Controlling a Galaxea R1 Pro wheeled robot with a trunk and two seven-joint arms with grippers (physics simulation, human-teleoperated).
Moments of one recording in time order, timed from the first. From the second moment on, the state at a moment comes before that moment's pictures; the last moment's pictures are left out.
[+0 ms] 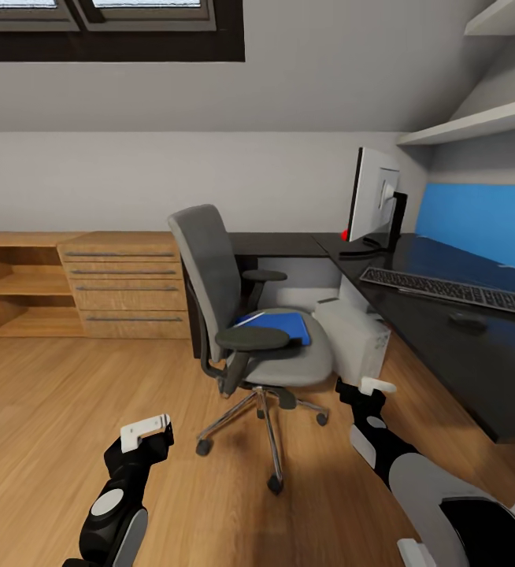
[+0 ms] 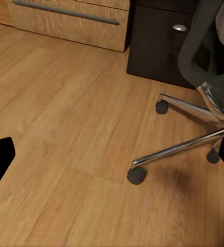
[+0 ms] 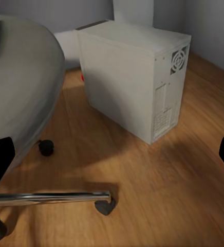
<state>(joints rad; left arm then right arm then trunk) -0.08 -0.05 -0.13 -1.61 0.20 0.40 0.47 -0.85 0.00 0.03 -0.21 -0.20 -0.34 -0.21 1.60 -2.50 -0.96</state>
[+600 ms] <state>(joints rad) -0.08 -0.05 -0.12 -1.61 0.20 0.40 0.47 -0.85 0.00 0.02 -0.21 -0.39 -0.34 -0.18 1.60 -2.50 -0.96</state>
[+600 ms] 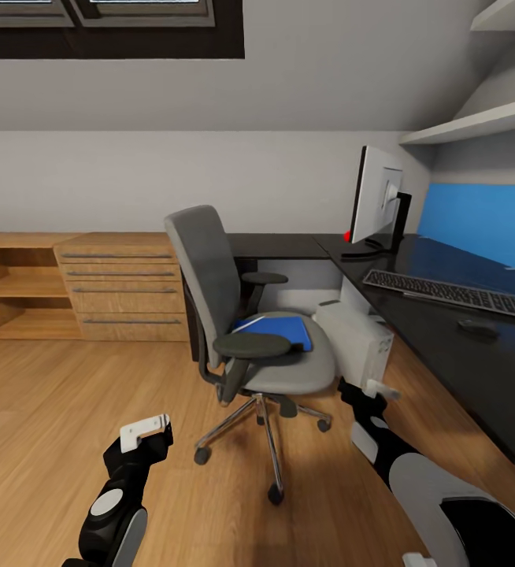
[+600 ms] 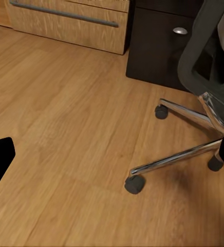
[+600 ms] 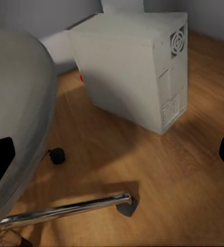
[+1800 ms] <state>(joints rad) -0.08 -0.05 0.05 -1.61 0.20 0.40 0.48 -0.85 0.00 0.02 -0.21 -0.57 -0.28 -0.13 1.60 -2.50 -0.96</state>
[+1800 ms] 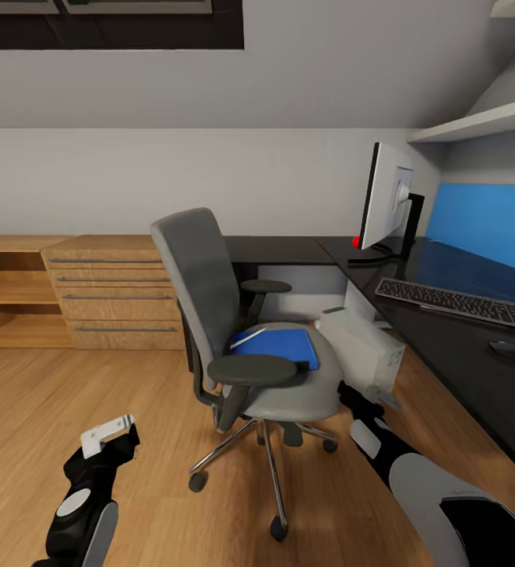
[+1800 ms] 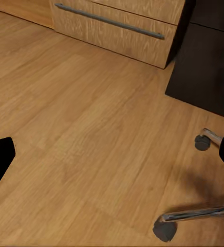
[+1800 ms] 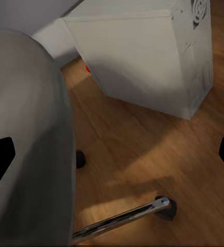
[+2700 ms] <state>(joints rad) -0.08 -0.05 0.08 -1.62 0.23 0.39 0.47 -0.85 0.00 0.02 -0.24 -0.64 -0.21 -0.13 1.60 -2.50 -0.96</state>
